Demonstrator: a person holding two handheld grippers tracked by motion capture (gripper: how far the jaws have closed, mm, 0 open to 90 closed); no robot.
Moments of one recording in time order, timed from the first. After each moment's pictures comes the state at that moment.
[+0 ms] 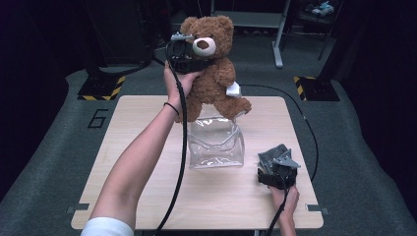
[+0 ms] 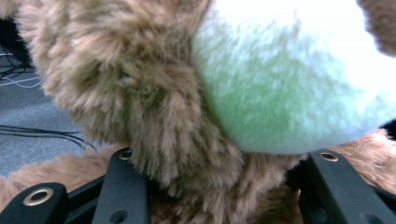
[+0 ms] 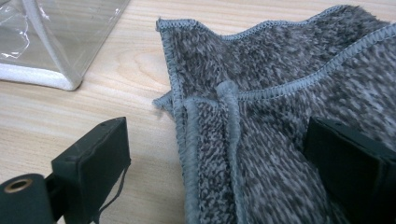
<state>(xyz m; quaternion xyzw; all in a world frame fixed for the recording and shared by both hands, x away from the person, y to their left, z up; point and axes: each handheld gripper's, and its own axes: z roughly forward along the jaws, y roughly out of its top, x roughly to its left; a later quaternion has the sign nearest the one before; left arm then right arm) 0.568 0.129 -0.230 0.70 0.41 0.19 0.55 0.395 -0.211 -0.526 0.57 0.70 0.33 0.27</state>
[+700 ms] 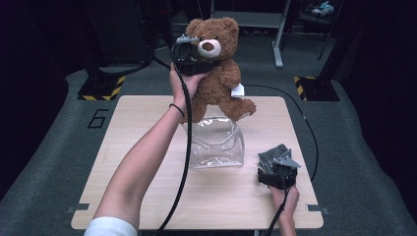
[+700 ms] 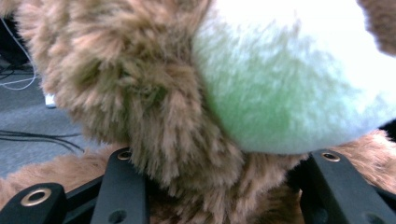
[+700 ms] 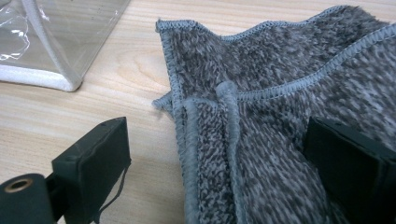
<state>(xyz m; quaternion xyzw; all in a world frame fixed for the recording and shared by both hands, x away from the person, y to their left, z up) 0.570 0.115 -0.238 0.70 0.41 0.18 0.56 0.395 -0.211 -0.526 0.58 0.70 0.33 0.26</state>
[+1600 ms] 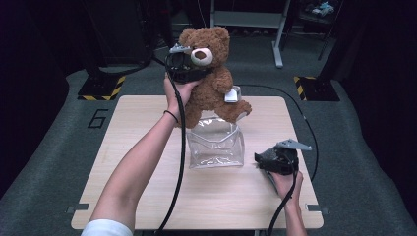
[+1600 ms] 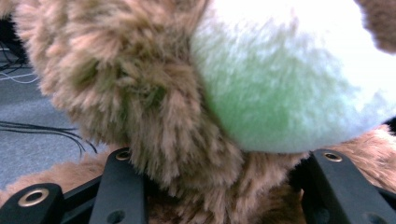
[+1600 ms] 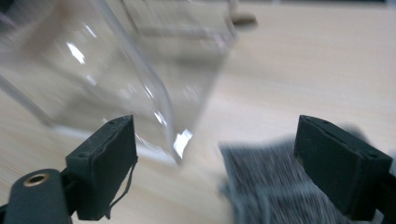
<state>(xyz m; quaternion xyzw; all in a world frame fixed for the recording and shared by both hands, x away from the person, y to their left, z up) 0.571 0.136 -0.261 0.69 0.41 0.18 0.56 0.402 -0.202 -0.431 0.51 0.71 0.44 0.21</state>
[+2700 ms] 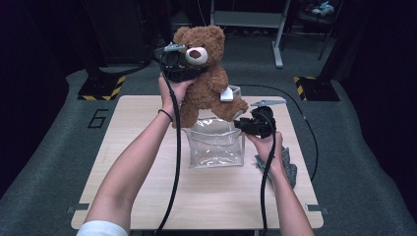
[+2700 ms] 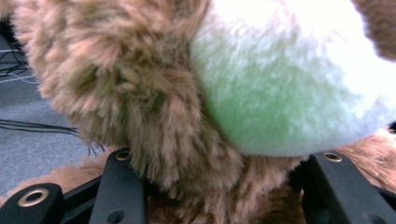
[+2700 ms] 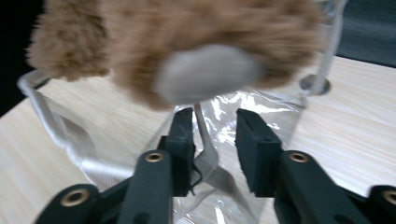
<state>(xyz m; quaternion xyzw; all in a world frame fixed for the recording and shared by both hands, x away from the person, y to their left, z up) 0.569 0.151 -0.256 0.70 0.41 0.19 0.55 0.472 -0.132 -0.349 0.46 0.76 0.44 0.14</state>
